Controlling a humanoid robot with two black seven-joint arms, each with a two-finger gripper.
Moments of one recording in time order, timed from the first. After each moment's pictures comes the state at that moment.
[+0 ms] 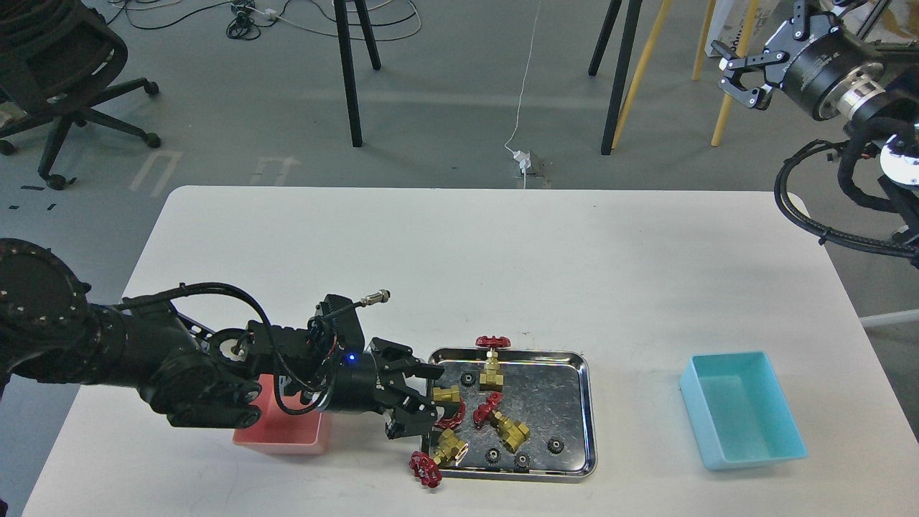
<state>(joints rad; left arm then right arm) -1.18 0.22 0.87 -1.10 1.22 0.49 -0.49 1.05 -0.50 0.63 0.54 0.12 0.49 0.00</state>
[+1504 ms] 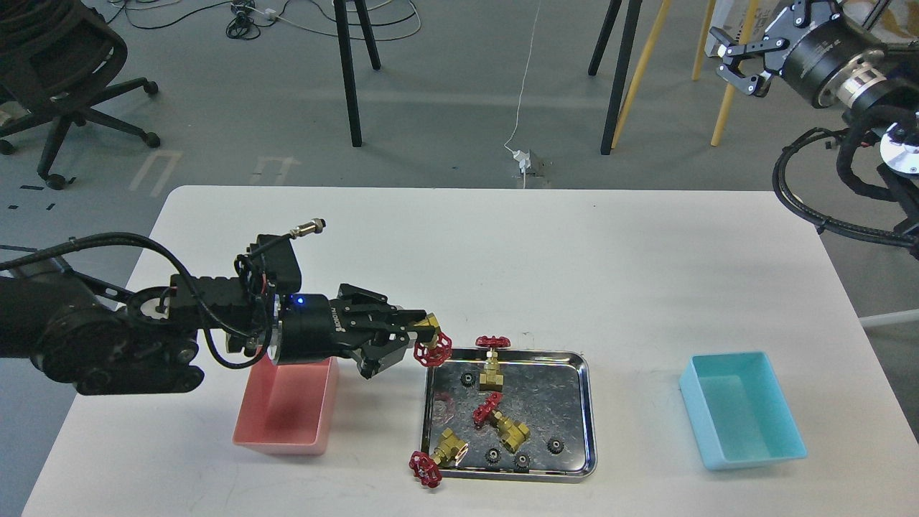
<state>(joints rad) -1.36 0.59 0.75 -1.41 1.26 0.49 -0.49 1.12 -0.48 0.64 0.54 0.12 0.49 0.00</state>
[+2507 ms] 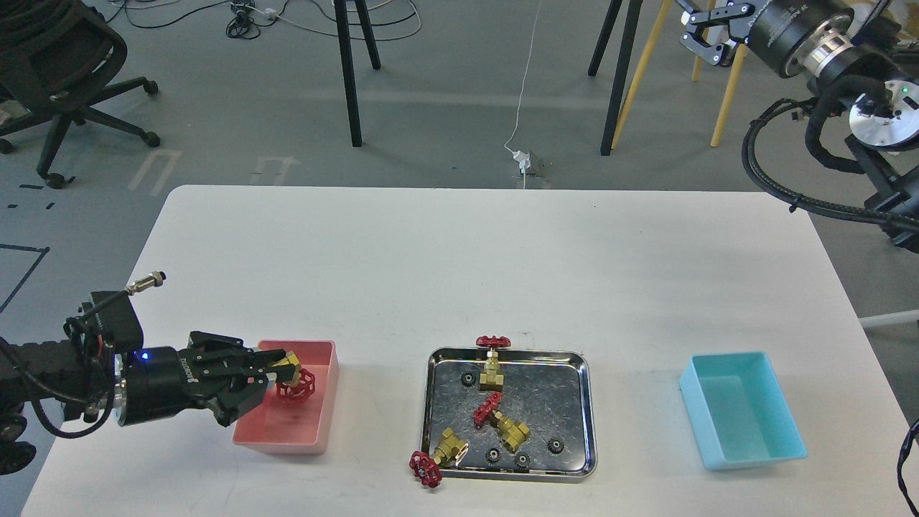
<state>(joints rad) -1.11 0.93 0.69 -1.40 1.49 0.49 -0.49 1.15 -0.43 0.63 0.56 0.12 0.49 0.00</state>
